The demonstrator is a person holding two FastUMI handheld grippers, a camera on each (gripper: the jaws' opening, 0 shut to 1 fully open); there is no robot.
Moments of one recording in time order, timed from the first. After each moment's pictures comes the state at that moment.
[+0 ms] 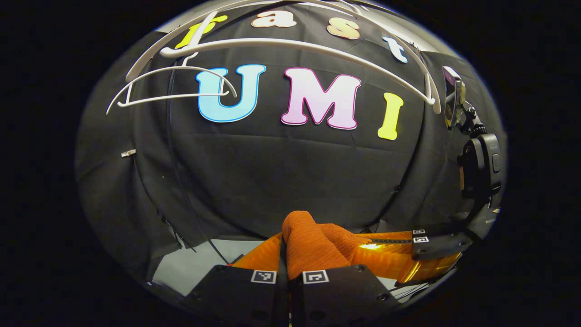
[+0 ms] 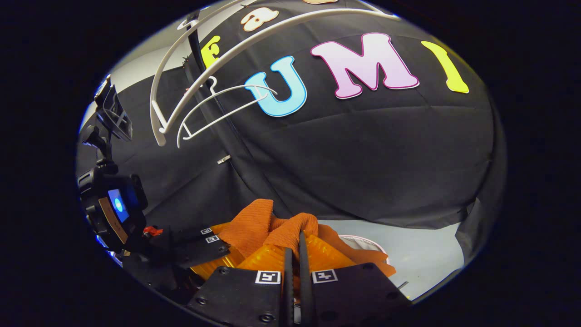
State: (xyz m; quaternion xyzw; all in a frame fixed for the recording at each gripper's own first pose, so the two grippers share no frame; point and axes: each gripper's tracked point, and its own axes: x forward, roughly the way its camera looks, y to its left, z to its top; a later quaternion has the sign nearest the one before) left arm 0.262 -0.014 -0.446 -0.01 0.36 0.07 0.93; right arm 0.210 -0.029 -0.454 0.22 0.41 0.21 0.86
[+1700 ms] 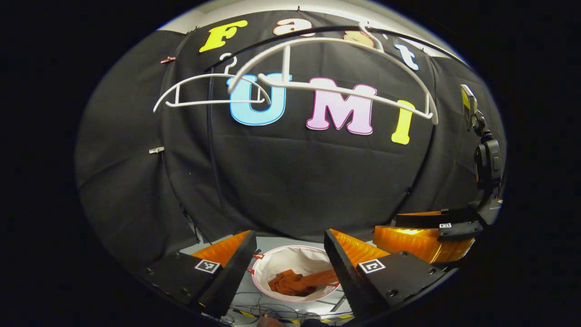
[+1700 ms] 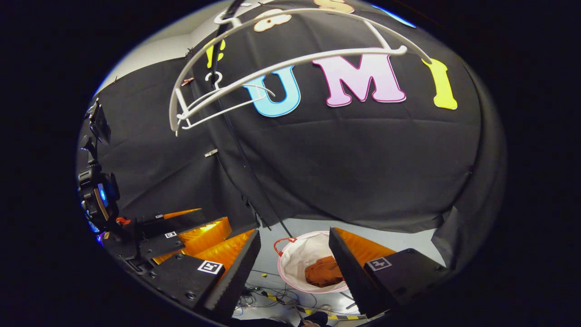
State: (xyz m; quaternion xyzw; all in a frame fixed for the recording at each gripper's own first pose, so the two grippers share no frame) left arm 0.181 0.025 -0.377 0.01 0.33 0.12 0.94; right arm 0.165 -0.051 -0.406 0.15 0.39 0.16 0.89
